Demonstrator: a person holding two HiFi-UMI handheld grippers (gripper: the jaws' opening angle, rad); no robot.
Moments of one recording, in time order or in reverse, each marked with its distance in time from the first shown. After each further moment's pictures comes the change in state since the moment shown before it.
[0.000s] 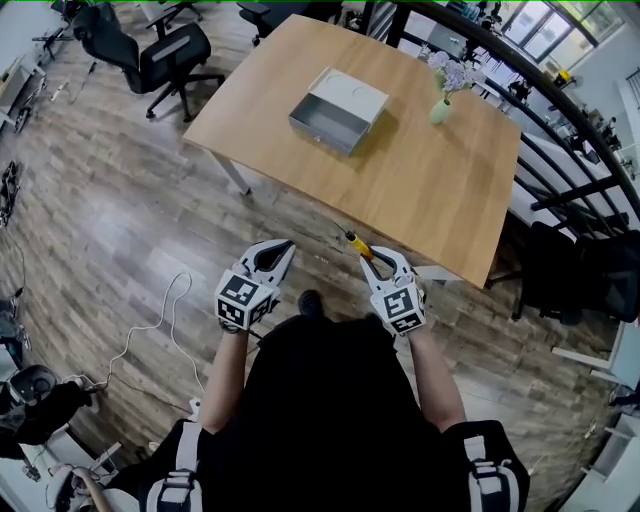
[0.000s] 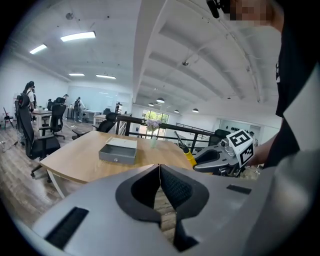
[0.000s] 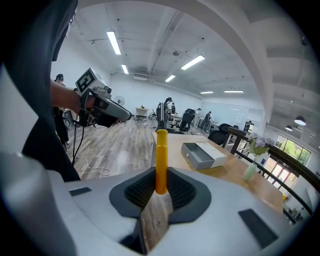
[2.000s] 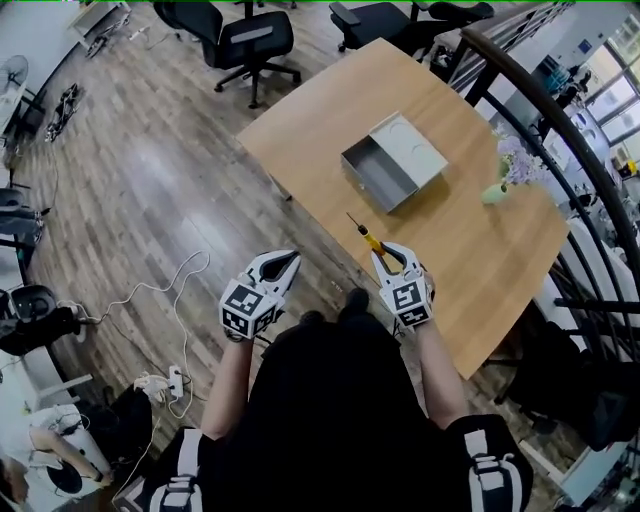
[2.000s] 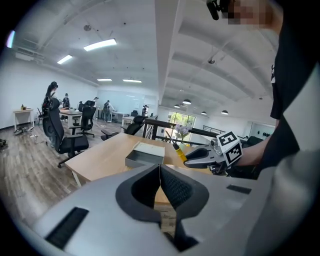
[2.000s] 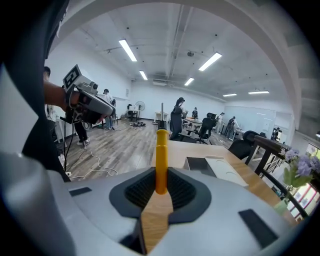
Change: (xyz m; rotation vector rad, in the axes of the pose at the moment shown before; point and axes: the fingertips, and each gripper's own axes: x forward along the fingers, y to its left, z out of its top) left arm 0.032 0.076 0.056 -0.129 -0.015 0.305; right arm 0.130 -0.113 0.062 -0.103 -0.067 0.257
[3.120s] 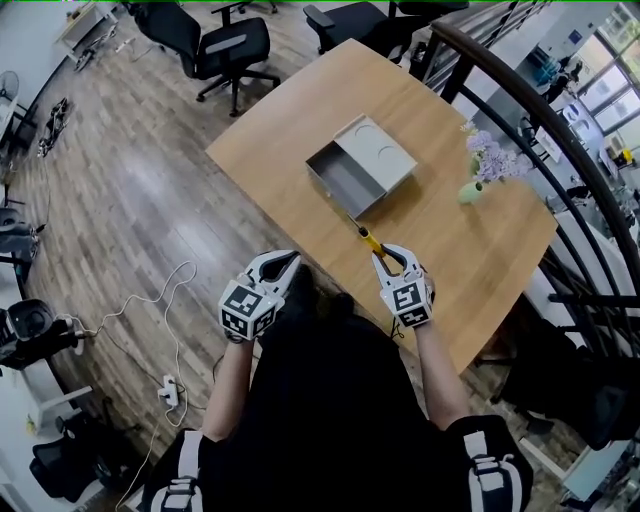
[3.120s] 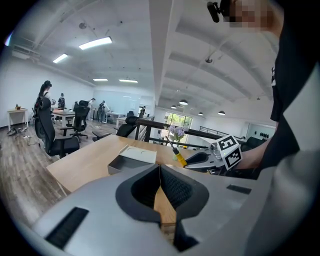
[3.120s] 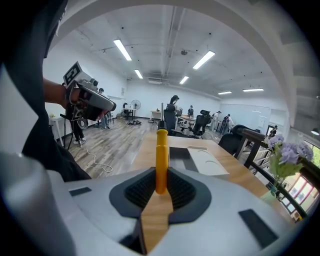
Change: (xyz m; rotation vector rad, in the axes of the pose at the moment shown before) left arm 0.083 -0.046 0.030 0.010 -0.012 -0.033; right arm -0.031 -0.083 -0.045 0.009 0.014 -0.031
